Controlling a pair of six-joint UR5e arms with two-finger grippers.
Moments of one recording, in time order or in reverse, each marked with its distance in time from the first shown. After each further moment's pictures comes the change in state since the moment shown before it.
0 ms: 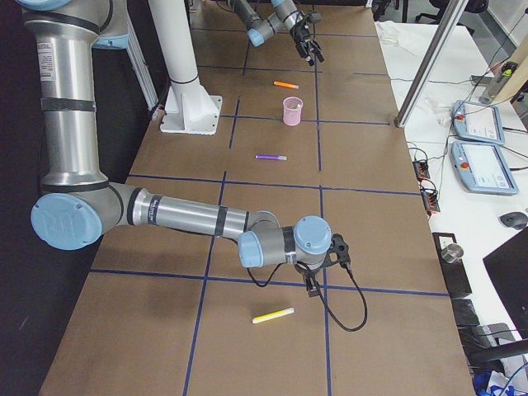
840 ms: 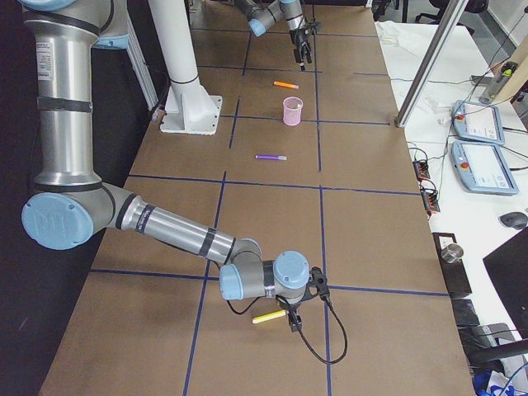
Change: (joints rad) left arm -0.062 0.086 -0.097 0.422 -0.236 0.007; right arm -0.032 -0.049 -0.130 0.163 -0.098 -0.052
